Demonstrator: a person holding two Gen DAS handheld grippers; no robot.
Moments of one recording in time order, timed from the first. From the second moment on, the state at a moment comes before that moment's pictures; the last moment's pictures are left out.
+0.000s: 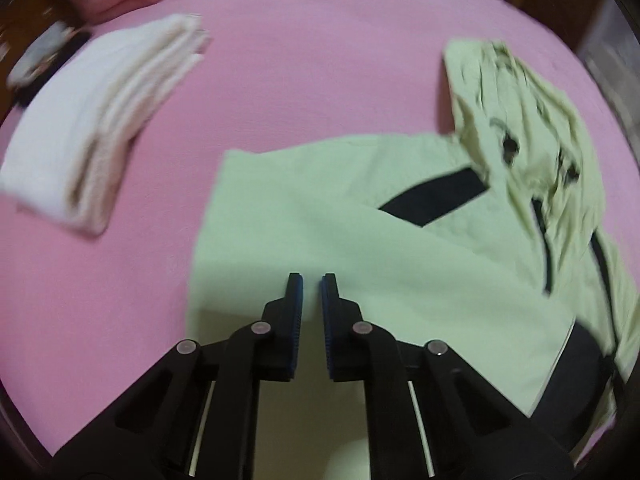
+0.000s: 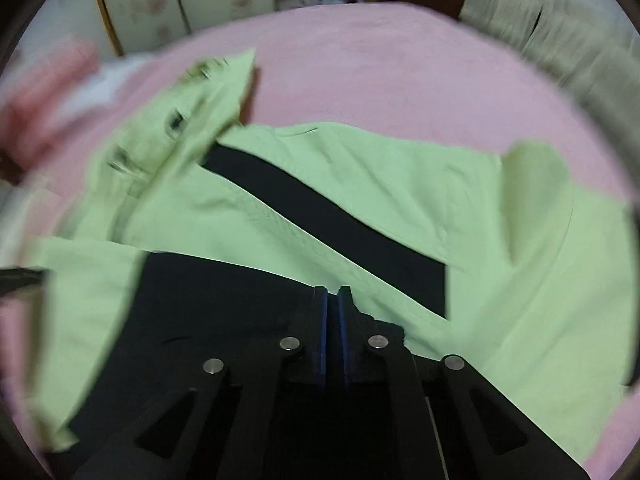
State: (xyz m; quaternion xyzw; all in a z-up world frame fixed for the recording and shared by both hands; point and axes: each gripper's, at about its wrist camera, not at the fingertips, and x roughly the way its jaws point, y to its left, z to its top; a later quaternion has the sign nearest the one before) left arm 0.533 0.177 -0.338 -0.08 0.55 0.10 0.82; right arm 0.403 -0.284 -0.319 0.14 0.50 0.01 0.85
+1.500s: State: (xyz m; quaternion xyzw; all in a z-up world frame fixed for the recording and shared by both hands) left arm 0.402 -0.268 -0.284 0.02 0.61 -0.14 0.78; right arm 0.240 -0.739 -0.311 0.33 0.46 -0.27 0.78
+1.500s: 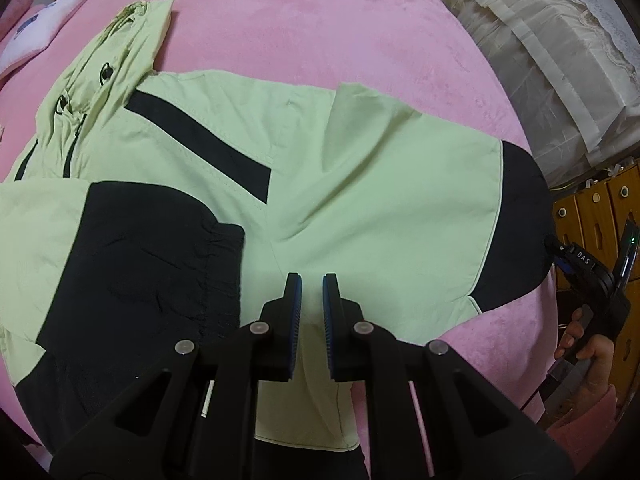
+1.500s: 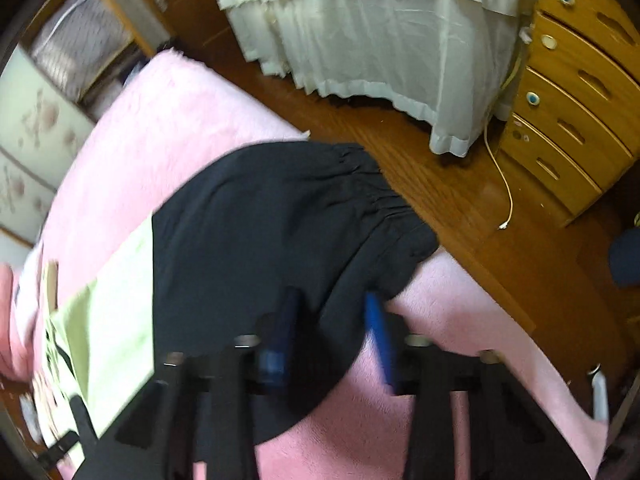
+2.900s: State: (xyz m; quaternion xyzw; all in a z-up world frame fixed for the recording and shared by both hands) left arm 0.346 0.112 -0.246 -0.09 0.59 -0.08 0.79; right arm 0.334 -0.147 -0.333 0.00 0.46 0.05 0.89
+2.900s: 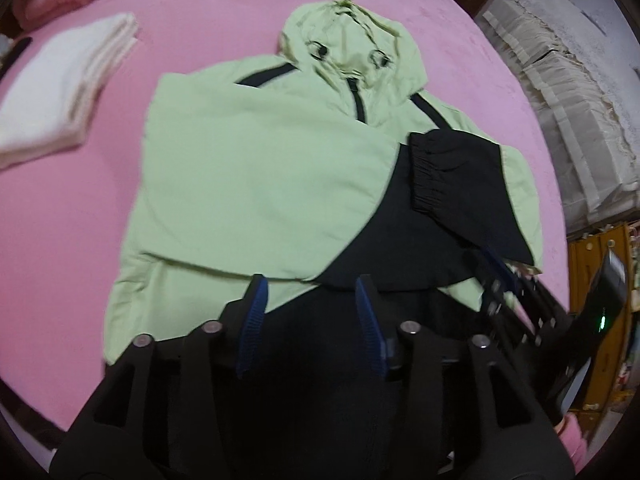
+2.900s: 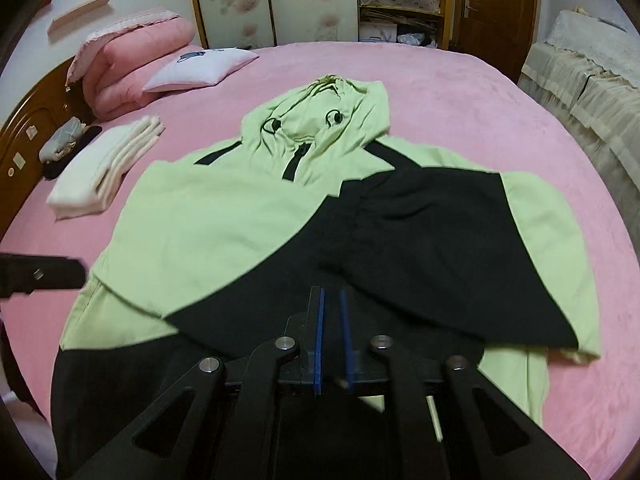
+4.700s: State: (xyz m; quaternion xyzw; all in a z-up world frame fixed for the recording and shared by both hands) left arm 0.430 0.073 -0.293 -0.08 0.49 0.11 0.86; right arm 0.366 -0.417 -0.424 0.09 0.53 -0.11 0.84
